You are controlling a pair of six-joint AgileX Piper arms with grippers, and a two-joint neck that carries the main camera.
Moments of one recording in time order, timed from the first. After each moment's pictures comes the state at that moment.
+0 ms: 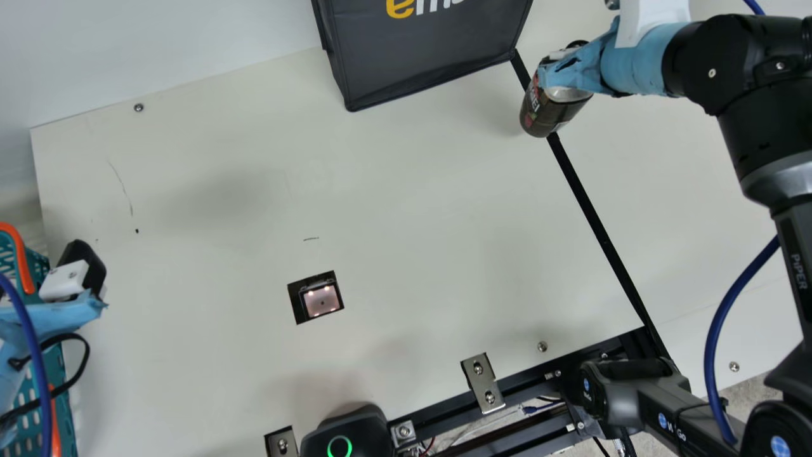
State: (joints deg) left arm -9.7 55.9 -42.8 11.5 28.1 -16.4; right arm -14.9 76.7 -70.9 7.8 48.4 -11.2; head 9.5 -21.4
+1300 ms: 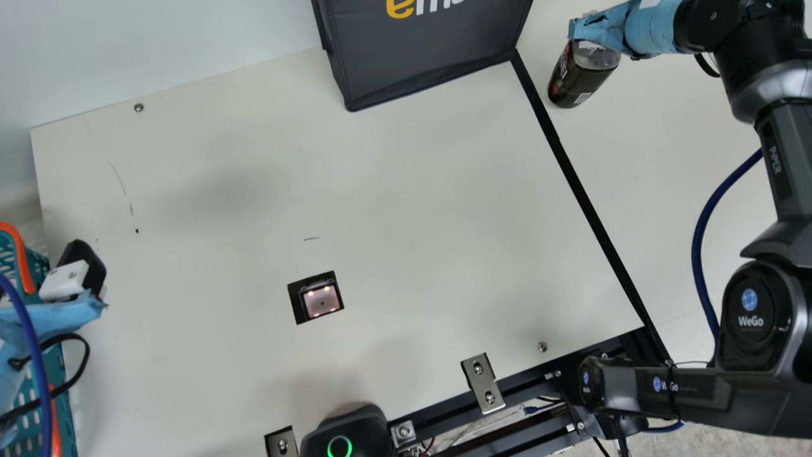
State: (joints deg) left arm -9.7 55.9 -42.8 11.5 28.1 -16.4; right arm -22.4 92.1 -77.3 9.5 40.4 -11.8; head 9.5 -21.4
